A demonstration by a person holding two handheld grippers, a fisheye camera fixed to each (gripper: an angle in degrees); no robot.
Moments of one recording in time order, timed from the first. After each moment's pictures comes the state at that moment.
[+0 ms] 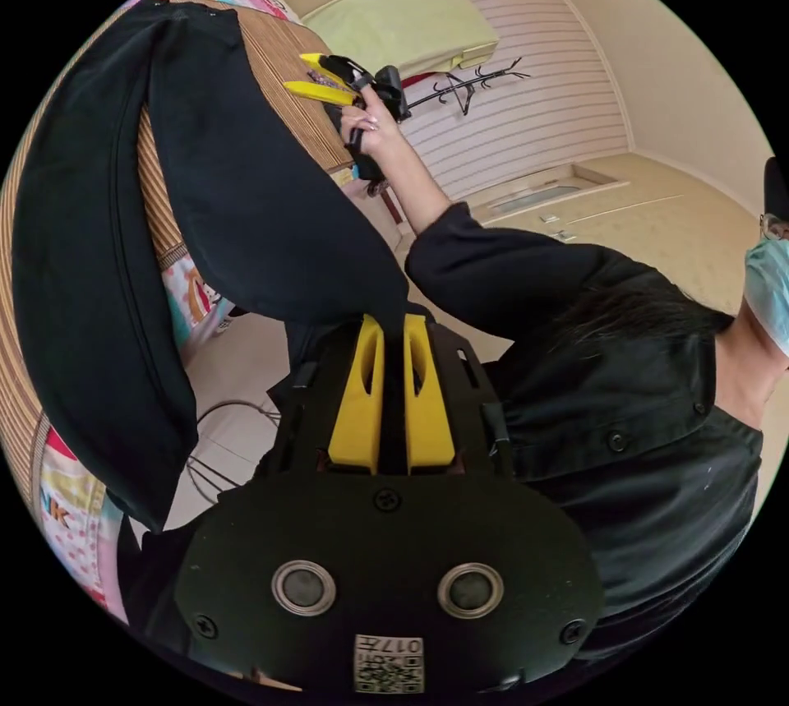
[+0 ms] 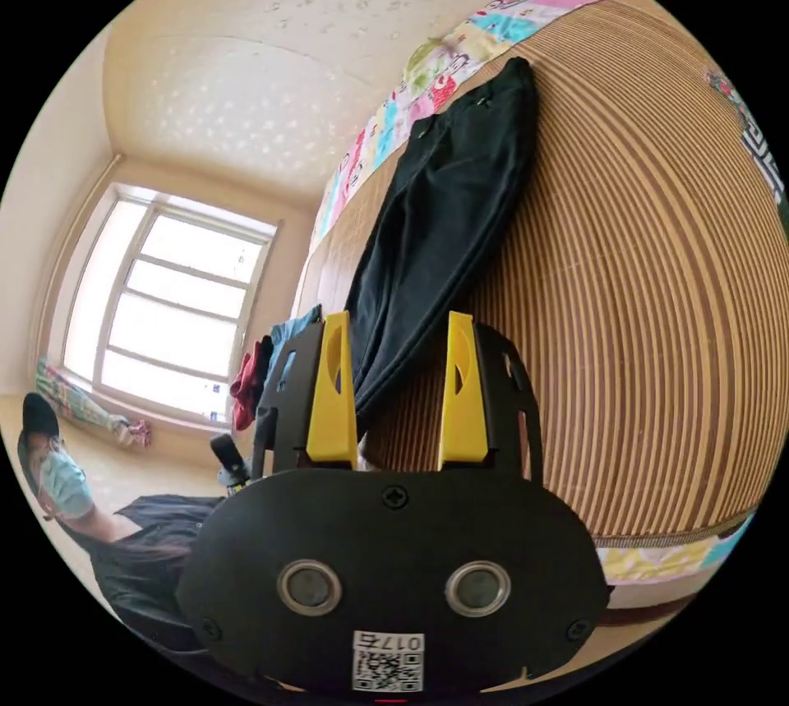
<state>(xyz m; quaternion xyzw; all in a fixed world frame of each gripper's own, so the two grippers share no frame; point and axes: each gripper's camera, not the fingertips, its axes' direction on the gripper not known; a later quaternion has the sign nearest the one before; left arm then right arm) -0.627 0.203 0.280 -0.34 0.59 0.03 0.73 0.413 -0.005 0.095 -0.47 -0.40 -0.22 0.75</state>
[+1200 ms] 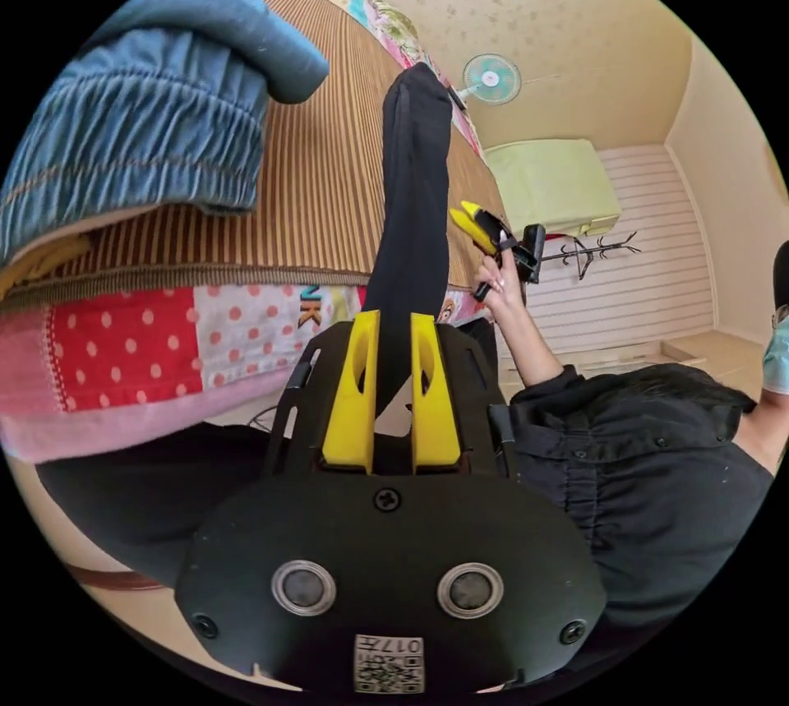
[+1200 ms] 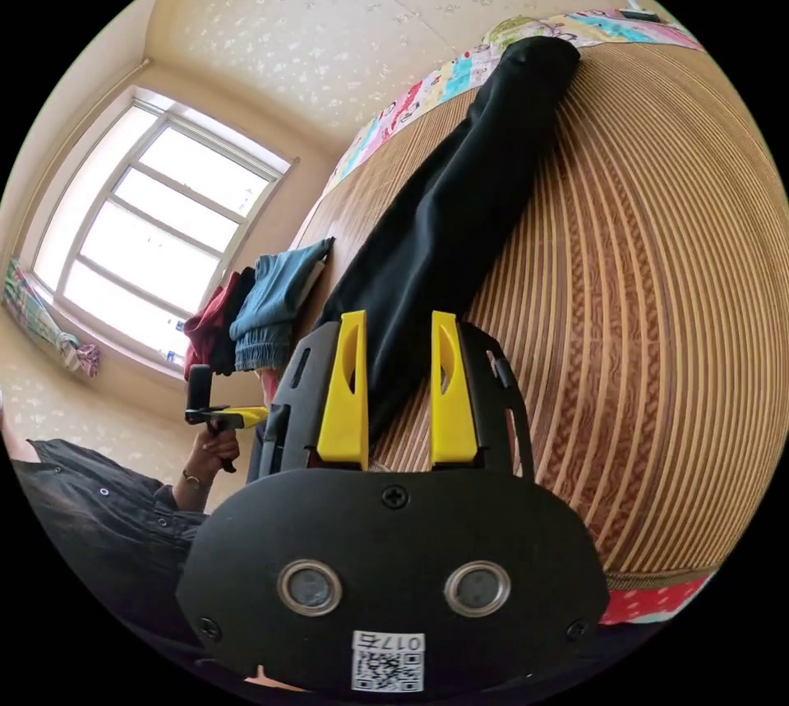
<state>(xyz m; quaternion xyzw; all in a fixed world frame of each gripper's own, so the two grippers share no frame) -0.834 0.251 0.325 -0.26 0.38 -0.21 0.87 0.375 0.309 0.017 -0.45 -0.45 -0.36 0.68</state>
